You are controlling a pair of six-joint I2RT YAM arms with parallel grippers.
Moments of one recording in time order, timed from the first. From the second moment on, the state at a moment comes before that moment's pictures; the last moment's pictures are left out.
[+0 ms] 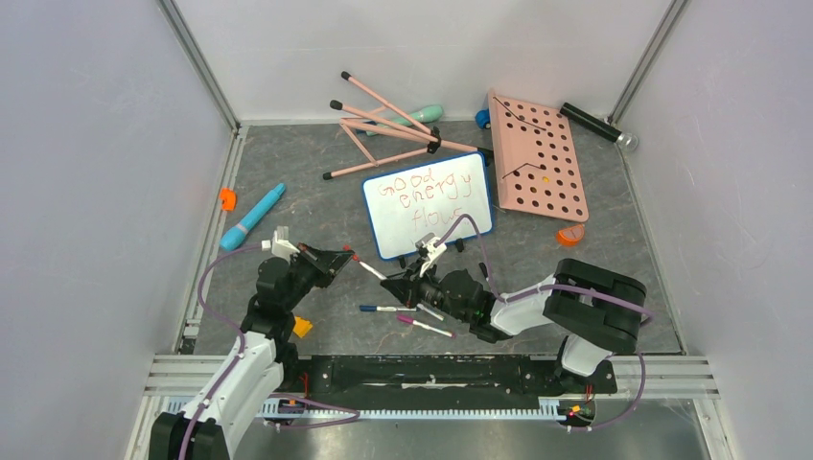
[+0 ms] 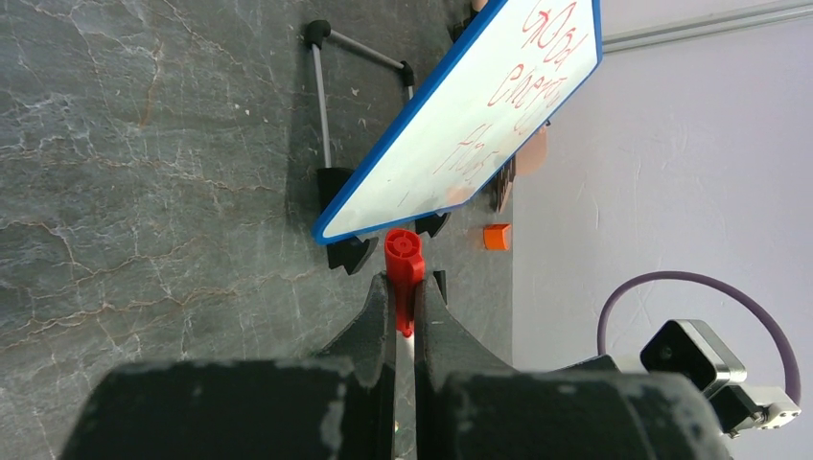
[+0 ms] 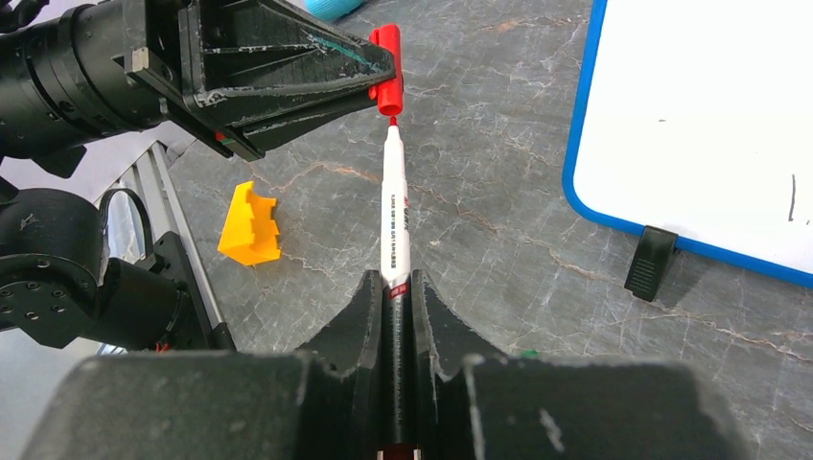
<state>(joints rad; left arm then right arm) -0.19 0.64 0.11 0.29 0.29 -1.11 1.13 1.66 0.47 1.08 0.16 0.46</state>
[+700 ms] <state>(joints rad) -0.19 0.64 0.10 0.29 0.29 -1.11 1.12 1.67 0.49 1.08 0.14 0.46</state>
